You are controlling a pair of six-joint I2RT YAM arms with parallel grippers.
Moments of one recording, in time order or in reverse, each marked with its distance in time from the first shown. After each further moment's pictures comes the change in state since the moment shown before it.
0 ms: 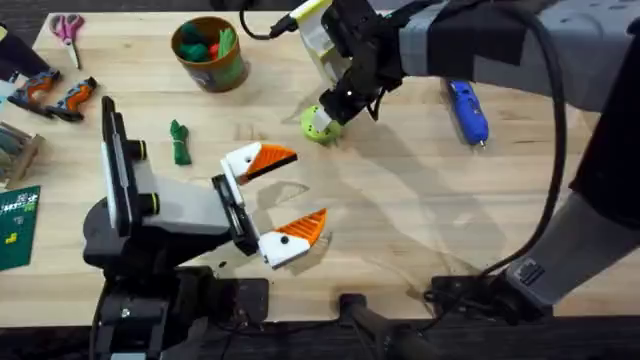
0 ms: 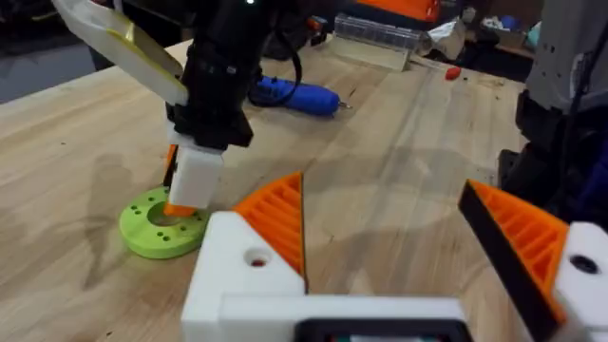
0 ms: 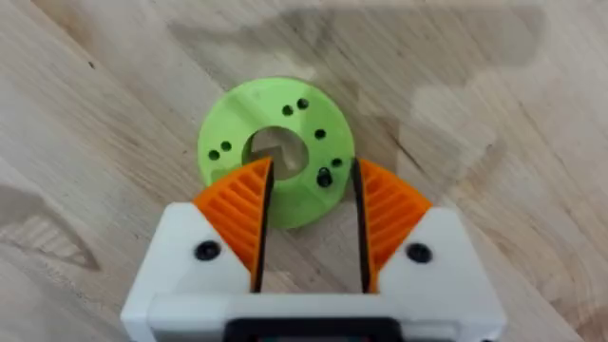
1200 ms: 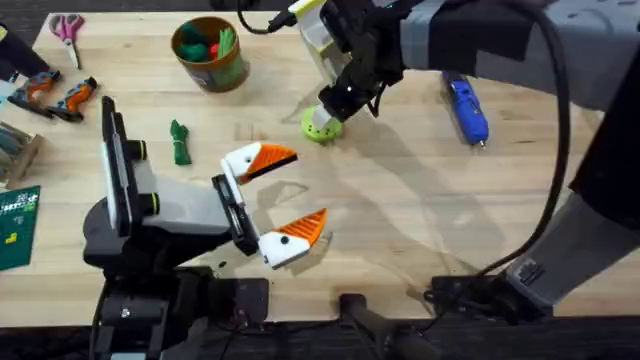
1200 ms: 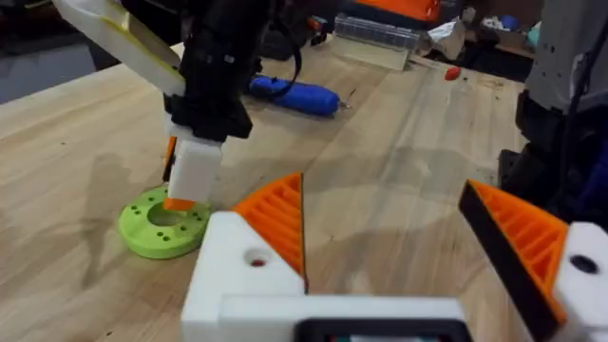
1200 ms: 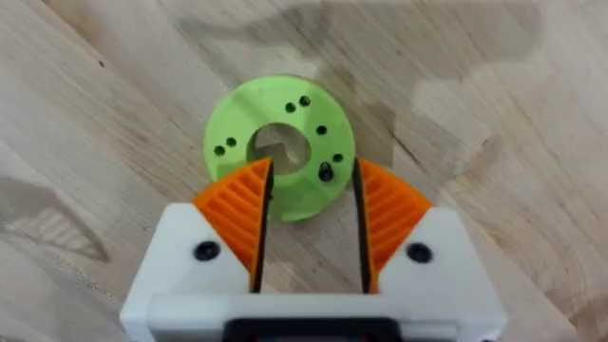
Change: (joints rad) left arm 0.000 0.000 0.000 0.000 0.000 0.000; right arm 0.001 0.000 0.040 -0.054 0.000 0.005
